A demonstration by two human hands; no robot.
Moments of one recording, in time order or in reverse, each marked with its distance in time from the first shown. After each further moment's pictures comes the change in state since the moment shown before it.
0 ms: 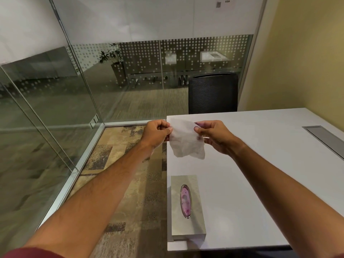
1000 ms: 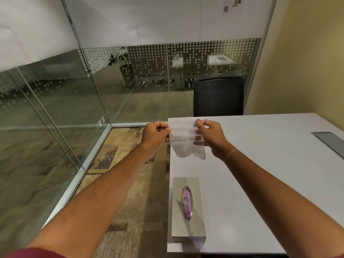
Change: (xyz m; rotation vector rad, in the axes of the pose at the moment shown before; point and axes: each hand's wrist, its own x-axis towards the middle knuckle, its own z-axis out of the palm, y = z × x) left_hand -0.009 0.001 -0.003 0.018 0.131 0.014; right_hand 0.004 0.006 0.024 -0.137 0.211 -0.155
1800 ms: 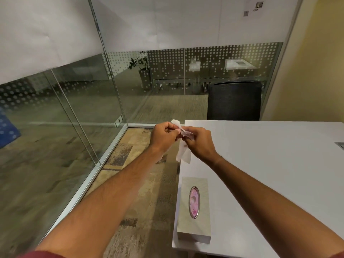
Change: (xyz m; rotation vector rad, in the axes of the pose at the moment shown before) left_hand -0.042 0.016 -0.006 0.069 0.082 0.059; right_hand -0.025 0.011 0.048 -0.389 -0.101 -0.503
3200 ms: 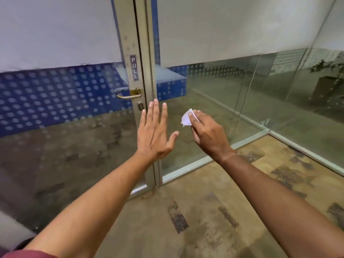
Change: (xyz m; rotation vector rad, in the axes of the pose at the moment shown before) left_hand -0.302 -0.078 -0.568 1.535 0.780 -0.220; right_hand -0.135 -0.388 0.444 -0.089 -0.236 -1.109
